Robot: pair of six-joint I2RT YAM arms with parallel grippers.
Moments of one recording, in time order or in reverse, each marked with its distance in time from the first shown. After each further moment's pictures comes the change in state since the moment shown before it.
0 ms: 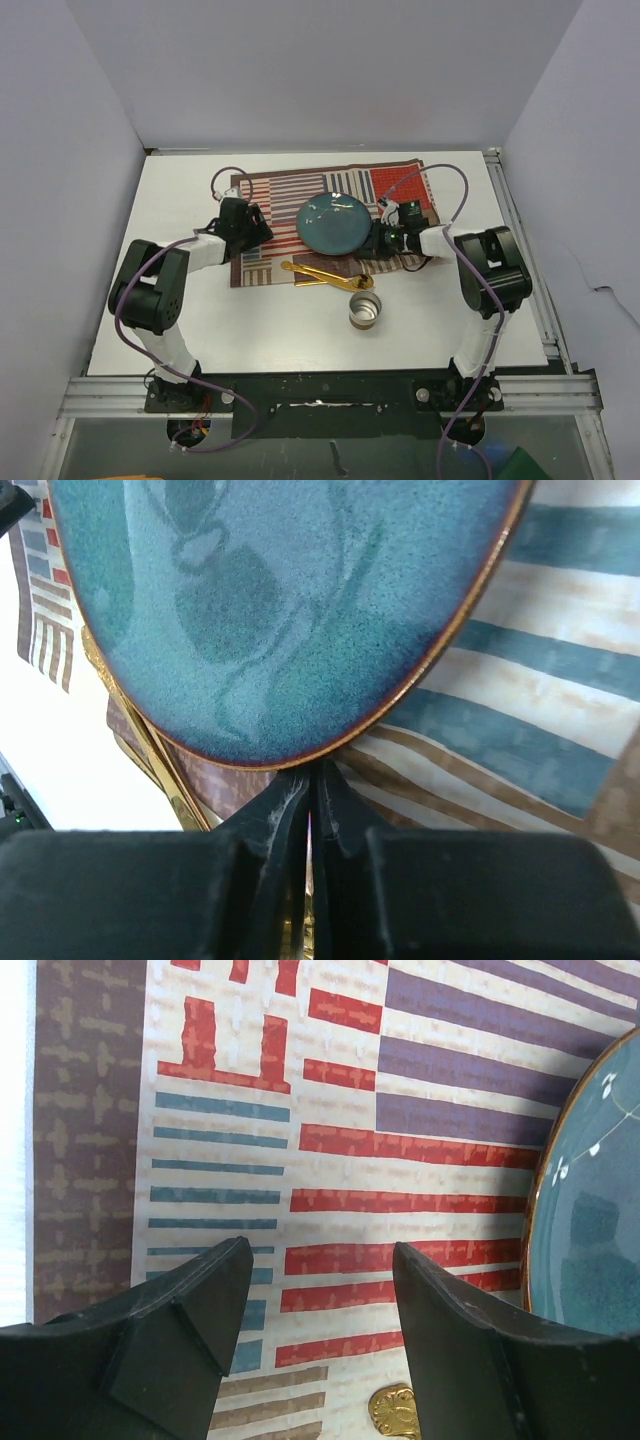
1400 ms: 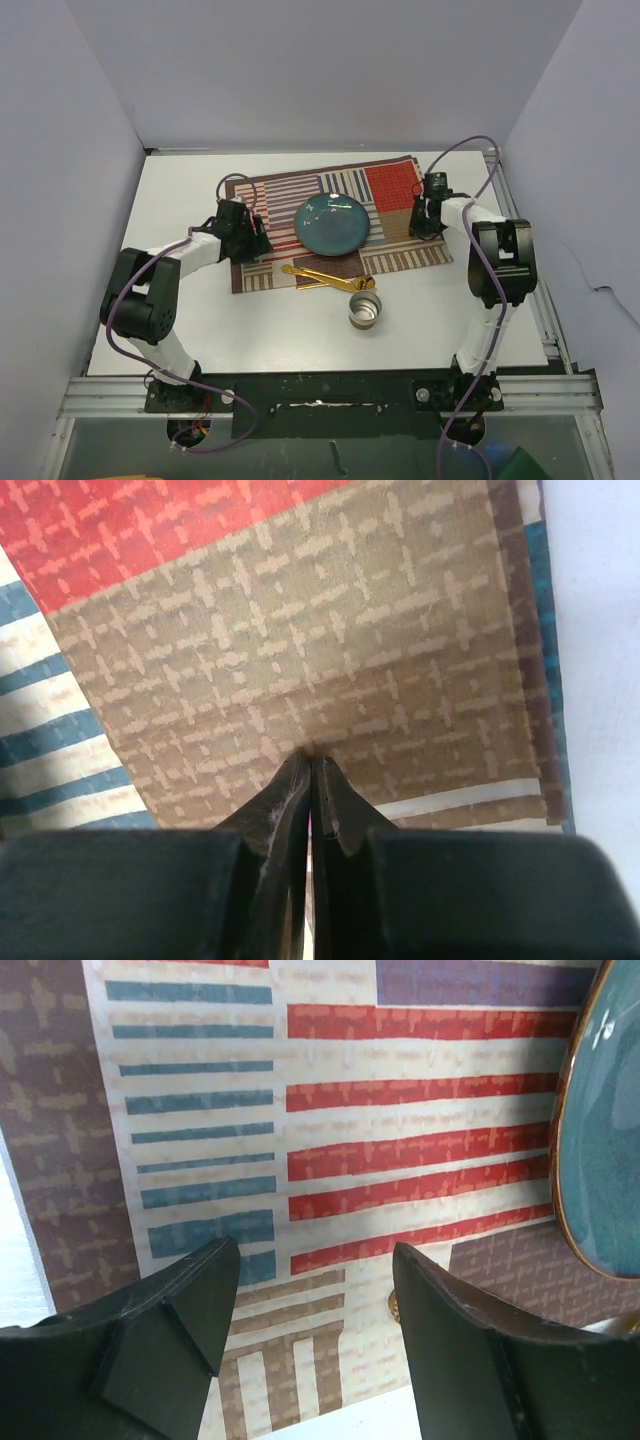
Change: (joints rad) left arm 0.005 -0.083 0.020 -0.274 0.121 0.074; right arm -0.163 0.095 0.360 -0.441 0.550 -0.076
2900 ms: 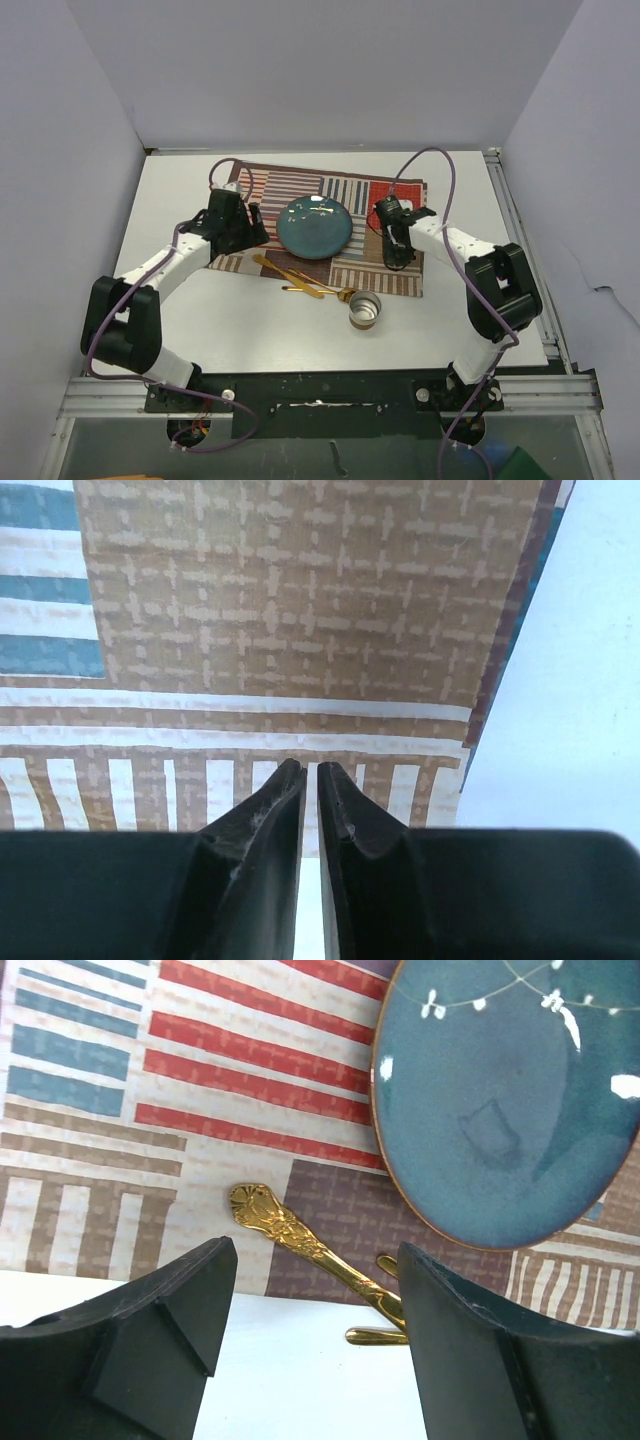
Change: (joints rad) left arm -0.023 -0.194 0.047 -0.136 -0.055 0.043; right arm 0.356 -0.267 -0.184 -0.238 0.292 0.139
